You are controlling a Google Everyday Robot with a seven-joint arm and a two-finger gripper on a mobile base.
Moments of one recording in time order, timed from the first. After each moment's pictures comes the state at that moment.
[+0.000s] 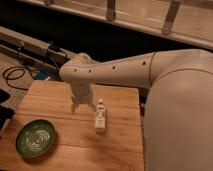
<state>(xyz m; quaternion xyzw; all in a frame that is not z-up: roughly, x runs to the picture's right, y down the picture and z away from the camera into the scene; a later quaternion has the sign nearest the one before) -0.103 0.101 0.703 -0.26 0.23 0.64 0.68</state>
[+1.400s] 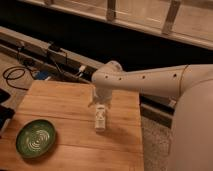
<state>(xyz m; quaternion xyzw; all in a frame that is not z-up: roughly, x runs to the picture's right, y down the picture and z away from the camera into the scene) -0.039 0.094 0.769 -0.26 0.15 0.69 0.66</state>
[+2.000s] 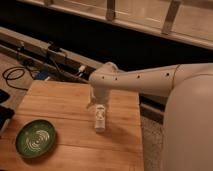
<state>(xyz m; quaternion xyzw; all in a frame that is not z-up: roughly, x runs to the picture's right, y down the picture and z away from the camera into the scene) -0.042 0.098 0.777 -0.27 0.15 0.69 0.66</state>
